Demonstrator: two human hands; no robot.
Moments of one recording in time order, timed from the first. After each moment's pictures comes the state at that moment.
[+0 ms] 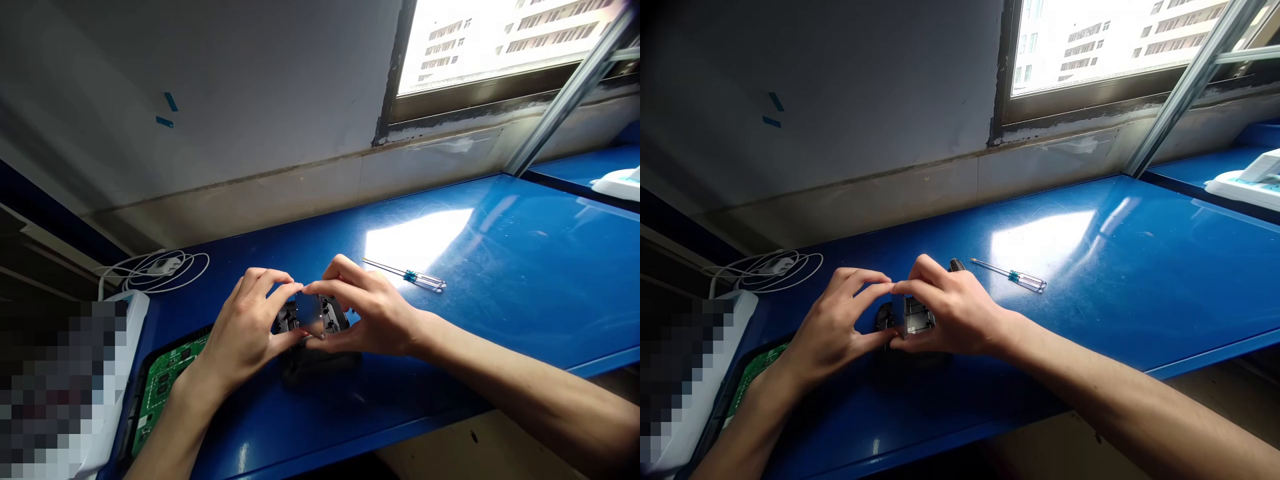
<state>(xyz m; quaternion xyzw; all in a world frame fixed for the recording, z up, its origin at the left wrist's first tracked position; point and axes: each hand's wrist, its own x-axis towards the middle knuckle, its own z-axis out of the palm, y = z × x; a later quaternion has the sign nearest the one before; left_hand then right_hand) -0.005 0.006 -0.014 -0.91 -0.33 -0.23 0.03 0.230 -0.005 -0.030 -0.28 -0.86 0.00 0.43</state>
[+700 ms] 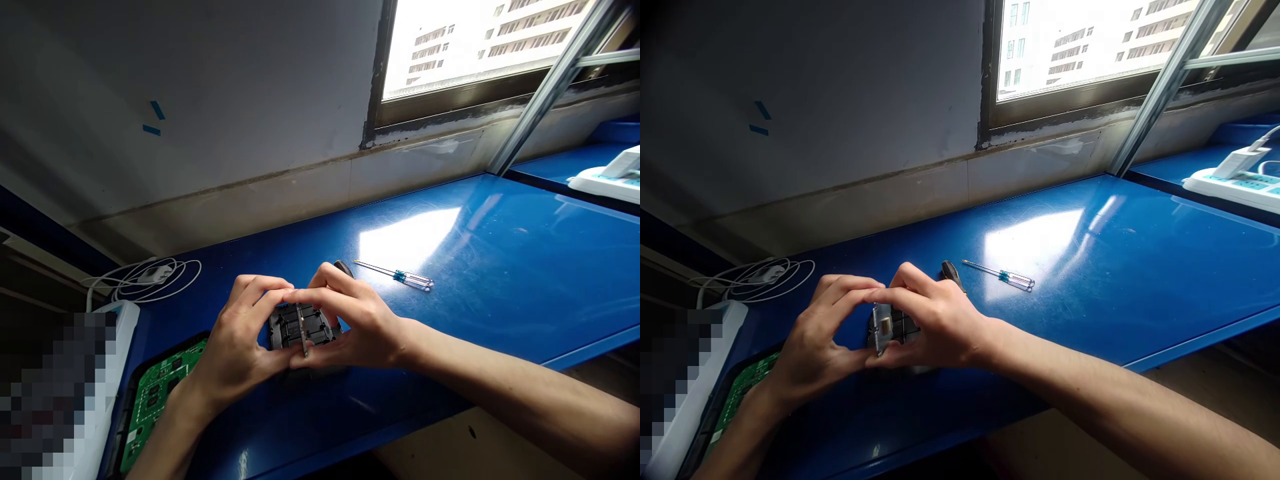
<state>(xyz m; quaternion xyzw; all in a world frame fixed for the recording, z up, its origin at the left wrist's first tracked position) 0.003 -0.006 -0.005 -0.90 -0.30 -0.31 -0.03 0.219 -0.011 -0.033 -0.25 -0.83 0.08 0.49</state>
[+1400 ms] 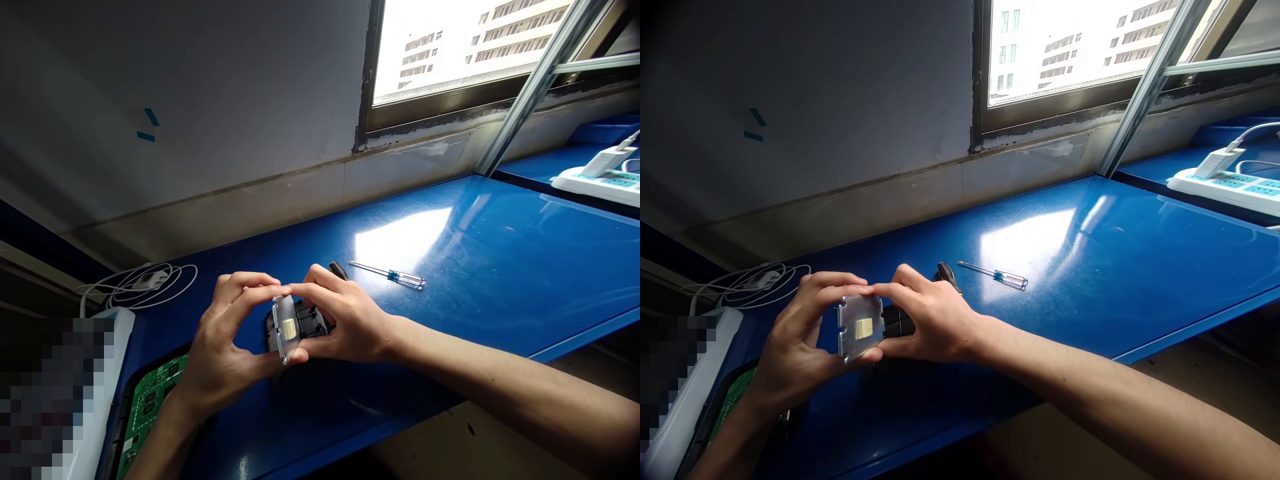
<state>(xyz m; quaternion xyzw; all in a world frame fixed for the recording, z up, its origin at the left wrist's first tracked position) -0.002 -0.008 0.001 -0.87 -0.31 -0.37 -0.10 0.219 -0.006 -0.044 -0.30 -0.84 0.07 0.44</state>
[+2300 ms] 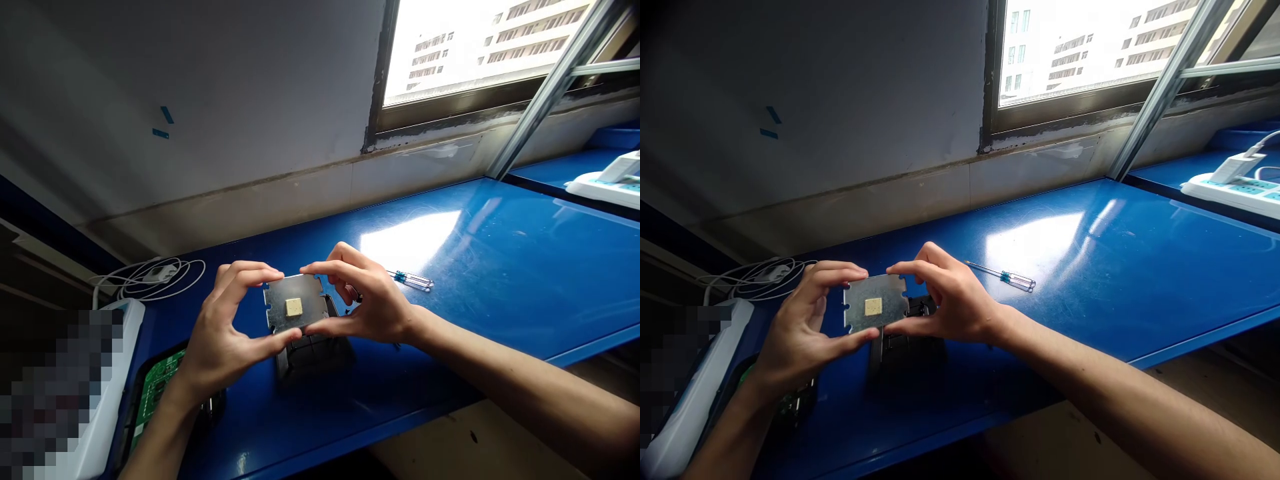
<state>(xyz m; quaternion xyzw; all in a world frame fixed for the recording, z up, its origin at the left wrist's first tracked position) -0.010 -0.002 0.004 -0.84 -0.35 -0.39 -0.15 0.236 0.000 -0.022 -0.28 -0.81 0.11 0.50</state>
